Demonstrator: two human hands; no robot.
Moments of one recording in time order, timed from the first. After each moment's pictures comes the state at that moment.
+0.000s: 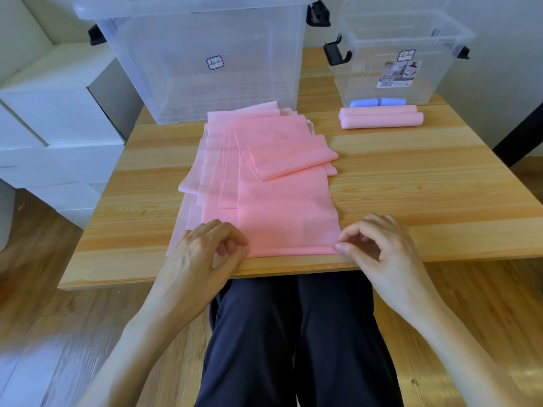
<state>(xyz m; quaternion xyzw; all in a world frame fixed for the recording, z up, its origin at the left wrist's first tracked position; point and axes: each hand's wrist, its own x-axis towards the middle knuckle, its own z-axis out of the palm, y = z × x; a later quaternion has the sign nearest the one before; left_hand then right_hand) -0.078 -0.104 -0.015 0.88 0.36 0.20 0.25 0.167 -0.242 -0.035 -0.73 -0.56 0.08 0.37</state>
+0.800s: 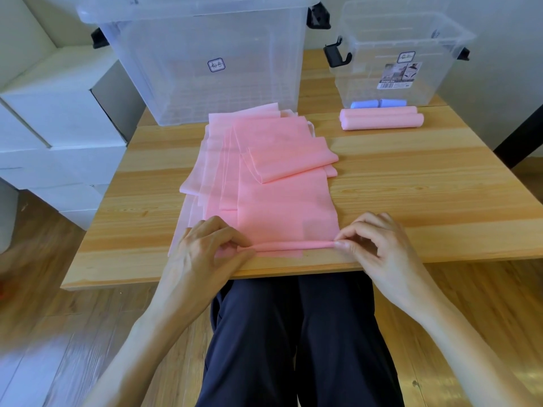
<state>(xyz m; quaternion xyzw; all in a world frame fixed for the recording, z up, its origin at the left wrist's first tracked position) -0.075 -0.105 -0.016 0.87 0.37 0.23 0.23 0.173 -0.236 -0.033 -0.72 -0.58 0.11 0.36</state>
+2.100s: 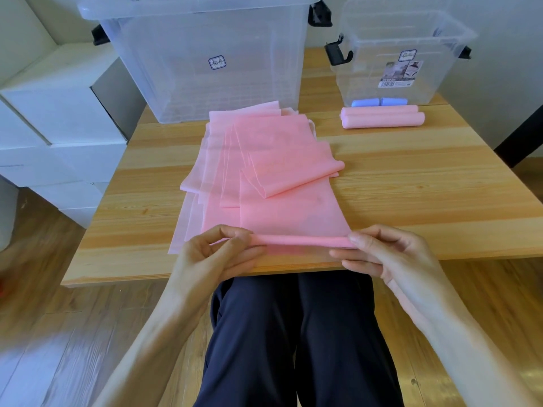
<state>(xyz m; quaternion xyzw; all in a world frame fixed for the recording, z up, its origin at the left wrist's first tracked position) -0.061 -0.131 0.009 0.48 0.43 0.30 0.70 0.152 -0.253 0.001 -0.59 -0.25 0.45 0.62</state>
